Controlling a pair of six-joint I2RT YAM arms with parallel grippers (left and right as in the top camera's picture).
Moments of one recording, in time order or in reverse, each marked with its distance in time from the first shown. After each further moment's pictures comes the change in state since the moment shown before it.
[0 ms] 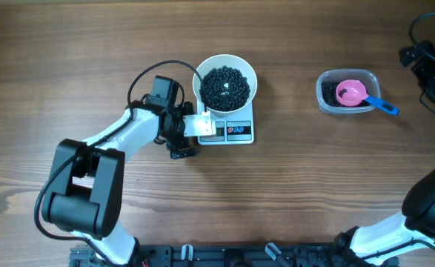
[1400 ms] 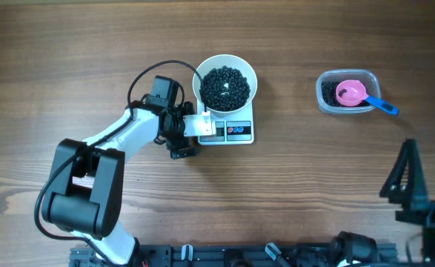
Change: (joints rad) left arm 0.000 0.000 -0.001 0.003 0.000 0.000; right arm 0.322 -1.468 -0.265 -0.110 0.246 -0.227
